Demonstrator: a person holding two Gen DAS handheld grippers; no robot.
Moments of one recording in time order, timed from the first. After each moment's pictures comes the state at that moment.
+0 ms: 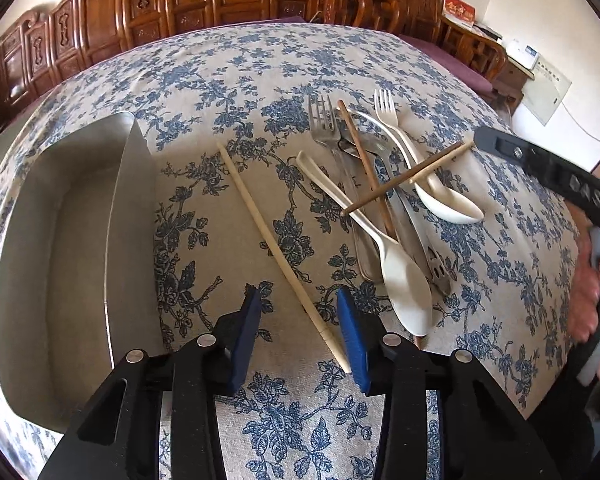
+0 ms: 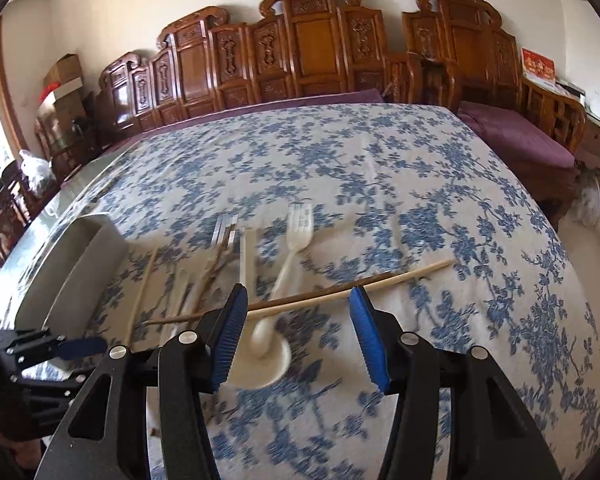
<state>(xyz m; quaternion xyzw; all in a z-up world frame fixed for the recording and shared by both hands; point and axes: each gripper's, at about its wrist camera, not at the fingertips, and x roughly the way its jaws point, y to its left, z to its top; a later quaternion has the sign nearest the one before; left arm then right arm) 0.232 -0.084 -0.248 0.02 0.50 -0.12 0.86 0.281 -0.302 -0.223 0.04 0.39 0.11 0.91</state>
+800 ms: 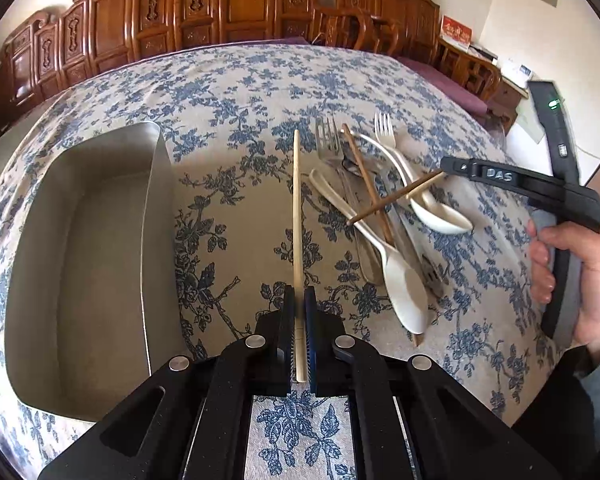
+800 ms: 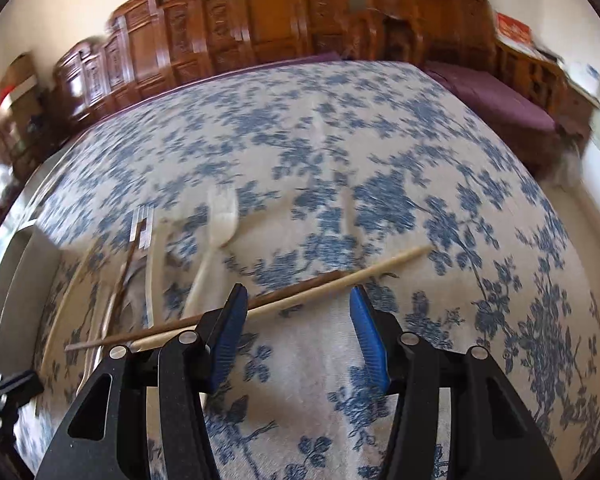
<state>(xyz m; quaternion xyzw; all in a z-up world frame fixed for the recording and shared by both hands) 0.218 -0.068 -0.236 0.00 0.47 -0.12 0.88 0.328 -0.325 -0.263 0.06 0.45 0.04 0.89</state>
